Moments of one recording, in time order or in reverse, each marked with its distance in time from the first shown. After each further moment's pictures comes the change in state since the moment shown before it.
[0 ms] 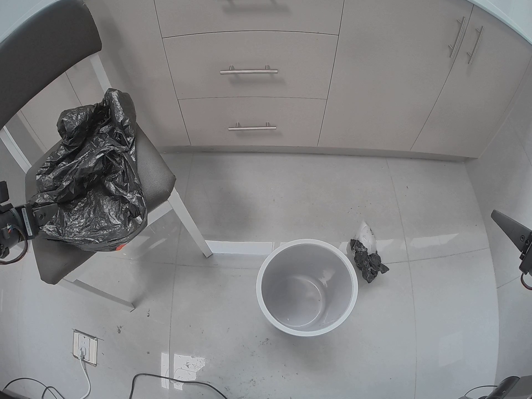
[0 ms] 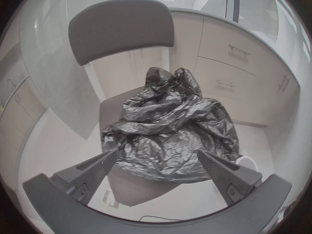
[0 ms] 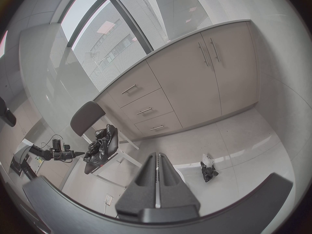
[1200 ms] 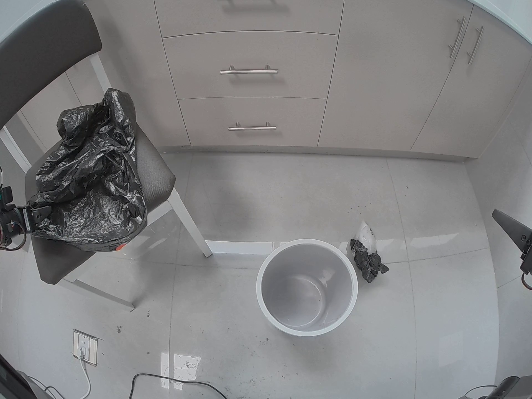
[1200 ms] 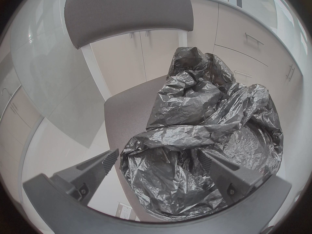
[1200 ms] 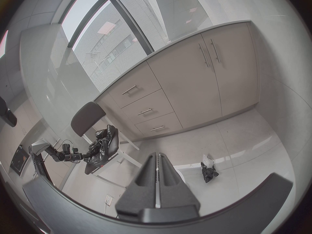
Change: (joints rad) left arm 0.243 0.406 -0.130 -0.243 -0.226 0.169; right arm 0.002 -0.006 0.000 -0.001 0.000 0.000
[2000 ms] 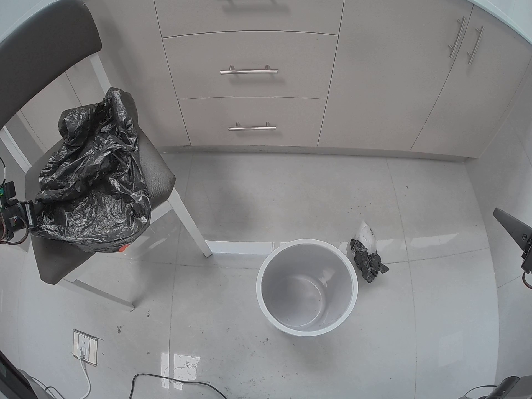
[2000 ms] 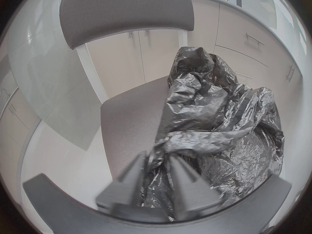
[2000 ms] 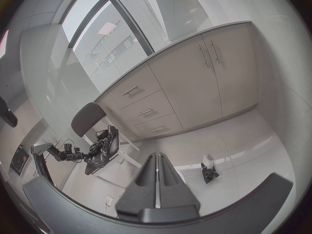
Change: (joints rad) left arm -0.015 0.045 -0.059 0.002 -0.001 -0.009; right arm 0.000 -0.003 -0.003 -0.001 0.001 0.000
